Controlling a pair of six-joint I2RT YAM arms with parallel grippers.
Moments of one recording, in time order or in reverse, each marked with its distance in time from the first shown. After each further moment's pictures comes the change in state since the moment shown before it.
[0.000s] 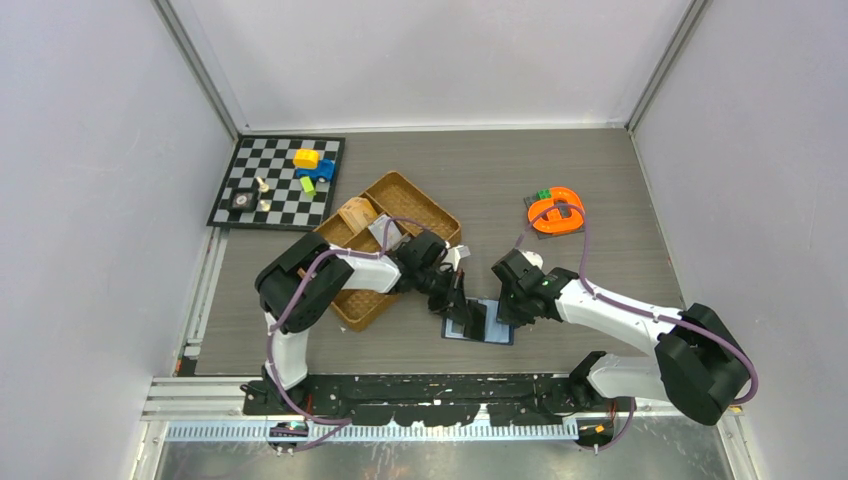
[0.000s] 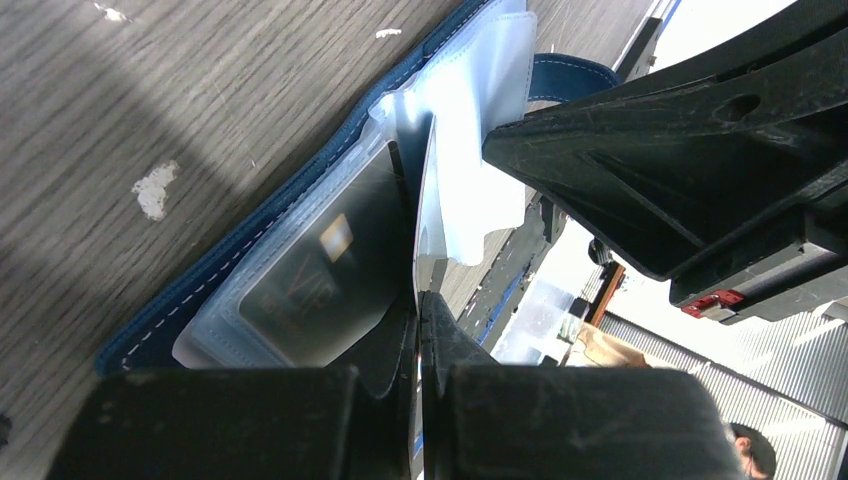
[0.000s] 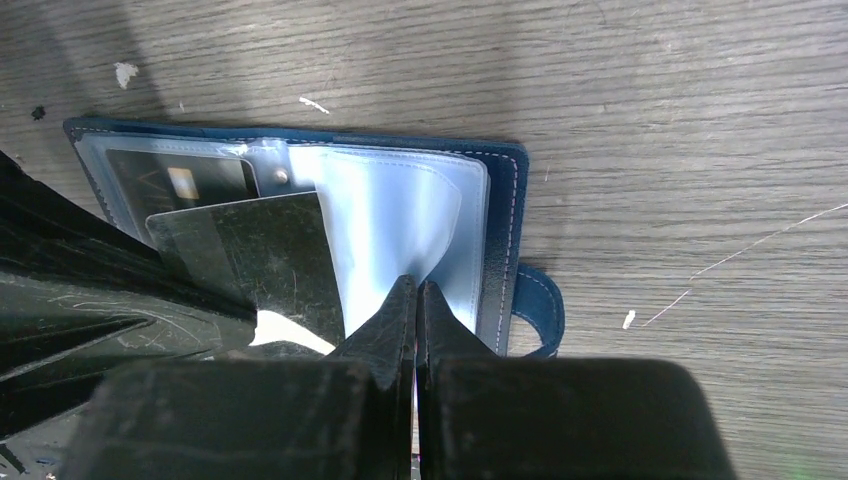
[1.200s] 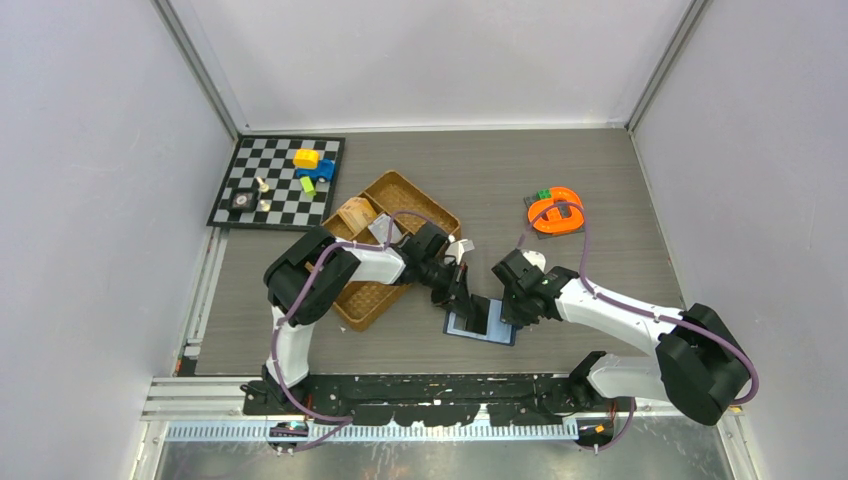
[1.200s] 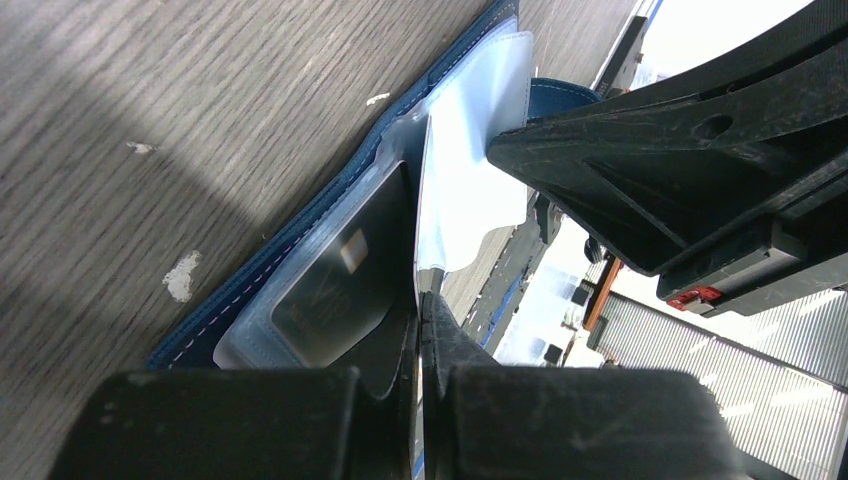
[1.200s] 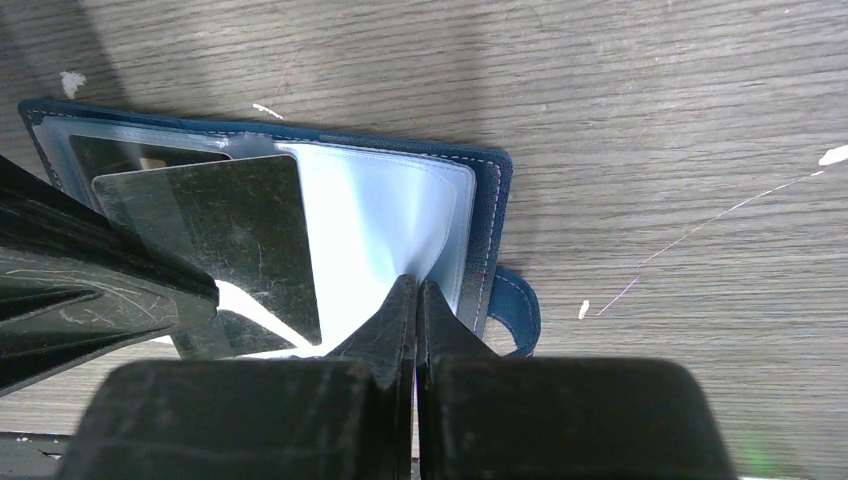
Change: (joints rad) left arm 0.029 0.069 0.089 -0.038 0.071 0.067; right arm 0.000 0.000 0.012 -0.055 0.056 -0.015
